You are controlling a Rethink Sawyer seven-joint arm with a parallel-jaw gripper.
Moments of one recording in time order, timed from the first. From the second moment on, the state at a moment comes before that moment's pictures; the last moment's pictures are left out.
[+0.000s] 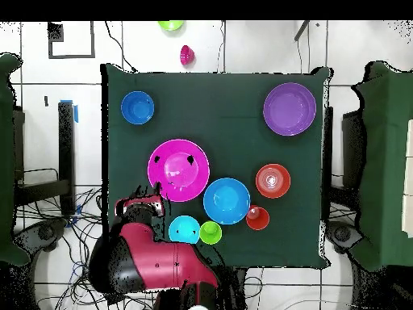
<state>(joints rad) 0.01 -1.00 0.01 2.23 -0.02 -0.20 1.59</state>
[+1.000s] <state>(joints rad) 0.00 -0.88 -0.01 2.22 -0.07 -0.03 1.62</state>
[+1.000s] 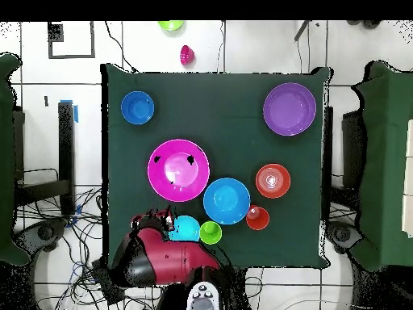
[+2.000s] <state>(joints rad) -0.30 -0.79 0.19 2.11 -0.28 -0.19 1.62</state>
